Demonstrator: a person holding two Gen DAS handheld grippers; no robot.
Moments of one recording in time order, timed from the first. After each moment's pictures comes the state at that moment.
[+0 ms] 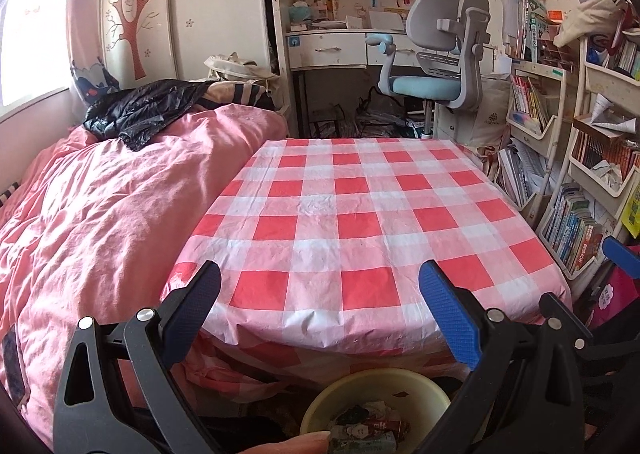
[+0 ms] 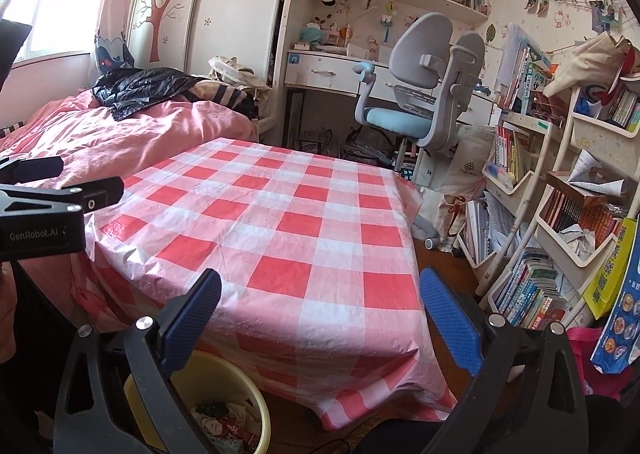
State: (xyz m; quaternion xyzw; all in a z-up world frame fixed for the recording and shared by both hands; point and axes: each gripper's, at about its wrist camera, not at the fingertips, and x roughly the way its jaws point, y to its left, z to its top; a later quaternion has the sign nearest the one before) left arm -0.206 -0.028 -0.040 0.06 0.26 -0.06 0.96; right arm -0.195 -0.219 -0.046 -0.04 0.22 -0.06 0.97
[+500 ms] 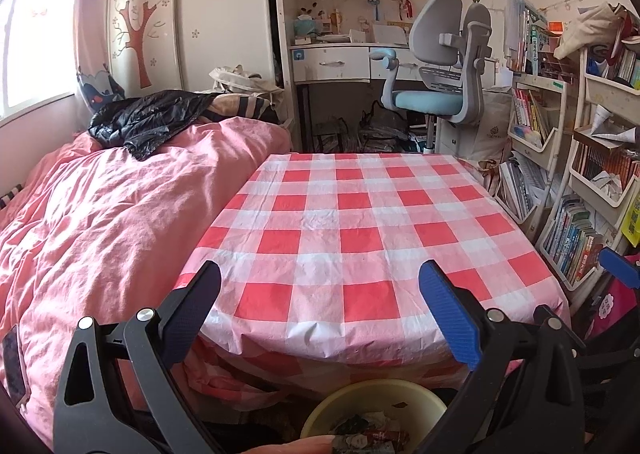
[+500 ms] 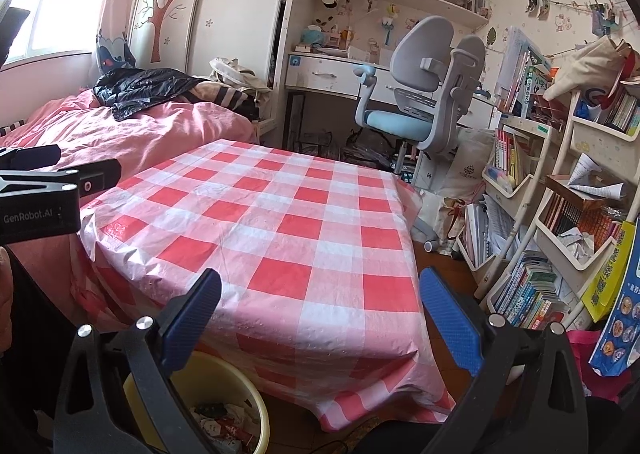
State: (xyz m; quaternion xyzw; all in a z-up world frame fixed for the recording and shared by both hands) left arm -0.212 -0.028 -0.034 0.06 0.24 -0.06 0.97; right arm -0.196 -0.218 -0.045 -0.04 0.22 -0.06 0.97
